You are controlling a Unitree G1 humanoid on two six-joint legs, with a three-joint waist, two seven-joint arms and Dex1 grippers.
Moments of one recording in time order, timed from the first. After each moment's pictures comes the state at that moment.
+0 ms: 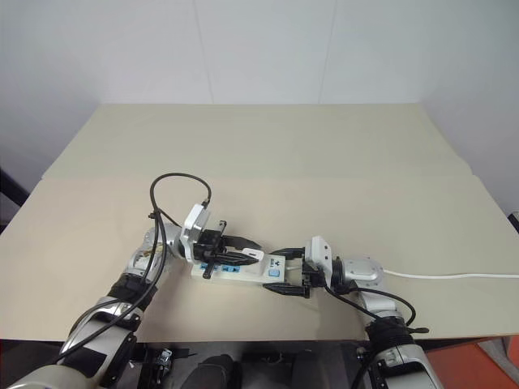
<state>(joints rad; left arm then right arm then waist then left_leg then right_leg) -0.61 0.35 -0.25 0.57 -0.51 -0.10 -1.61 -0.33 -0.37 0.15 0.38 0.28 -0.21 1.34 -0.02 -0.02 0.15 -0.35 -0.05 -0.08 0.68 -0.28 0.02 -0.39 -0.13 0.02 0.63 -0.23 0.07</state>
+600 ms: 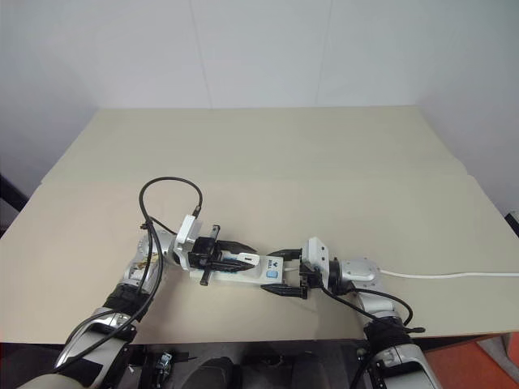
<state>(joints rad) -0.53 0.35 -0.22 0.56 -0.49 -0.23 -1.59 -0.33 -0.37 0.17 0.39 0.28 -0.21 1.32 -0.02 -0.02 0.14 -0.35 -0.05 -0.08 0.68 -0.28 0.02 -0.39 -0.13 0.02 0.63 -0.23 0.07</state>
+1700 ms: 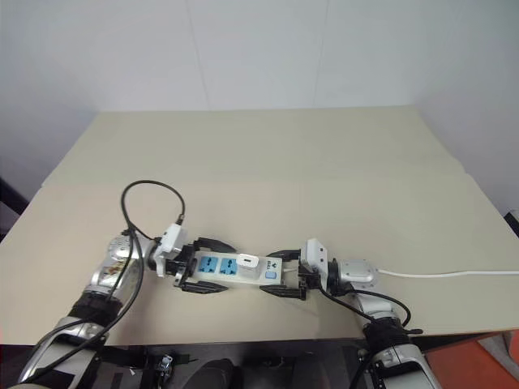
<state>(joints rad) -0.44 0.54 -0.15 0.41 -0.41 -0.14 -1.55 -0.33 -0.37 0.18 0.40 0.28 -0.25 1.31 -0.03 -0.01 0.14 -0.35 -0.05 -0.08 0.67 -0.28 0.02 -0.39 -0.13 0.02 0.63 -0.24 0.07</state>
